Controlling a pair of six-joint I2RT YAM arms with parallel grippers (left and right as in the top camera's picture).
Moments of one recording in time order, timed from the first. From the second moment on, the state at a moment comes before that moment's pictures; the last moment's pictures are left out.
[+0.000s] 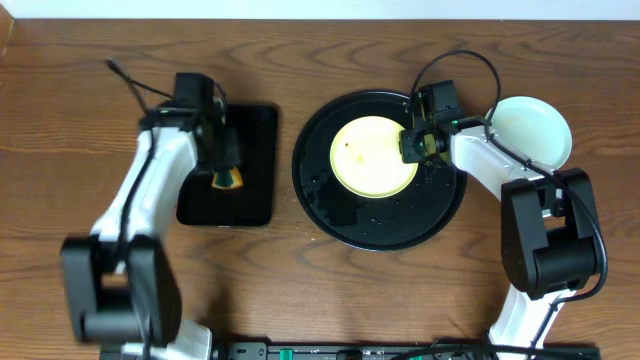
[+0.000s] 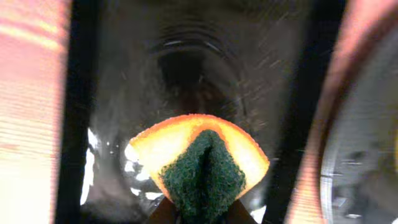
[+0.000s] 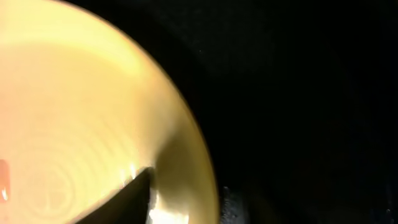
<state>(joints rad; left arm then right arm) -0.02 1.67 1.26 -0.85 0.06 -0.20 0.25 1.99 1.24 -0.41 -0.07 0.12</state>
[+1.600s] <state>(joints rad) -0.05 1.77 1.64 -1.15 0.01 -0.18 0.25 1.99 1.24 -0.41 -0.06 0.12</state>
